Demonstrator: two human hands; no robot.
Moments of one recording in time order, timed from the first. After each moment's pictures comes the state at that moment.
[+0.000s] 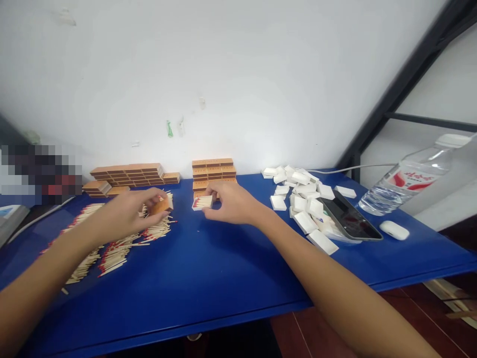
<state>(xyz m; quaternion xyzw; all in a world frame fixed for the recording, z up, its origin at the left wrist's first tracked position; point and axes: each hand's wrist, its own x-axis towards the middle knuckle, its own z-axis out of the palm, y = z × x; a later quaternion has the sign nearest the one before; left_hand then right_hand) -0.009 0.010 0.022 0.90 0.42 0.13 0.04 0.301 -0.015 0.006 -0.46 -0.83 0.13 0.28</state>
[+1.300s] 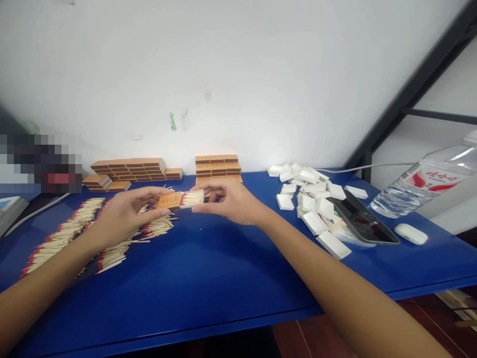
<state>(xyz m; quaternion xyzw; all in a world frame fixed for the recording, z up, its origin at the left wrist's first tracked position) 0.000 -0.006 -0.004 0.81 0.41 0.33 0.25 0.292 -0.020 0.003 -0.37 -0.76 0.39 0.37</state>
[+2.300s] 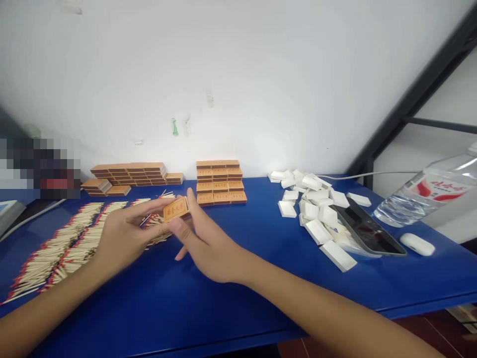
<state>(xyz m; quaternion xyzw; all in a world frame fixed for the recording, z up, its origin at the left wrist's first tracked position) 0.024 -0.034 -0.011 0.76 0.41 0.45 0.21 0.237 -0.073 -0.014 -0.35 -0.66 0.55 0.38</state>
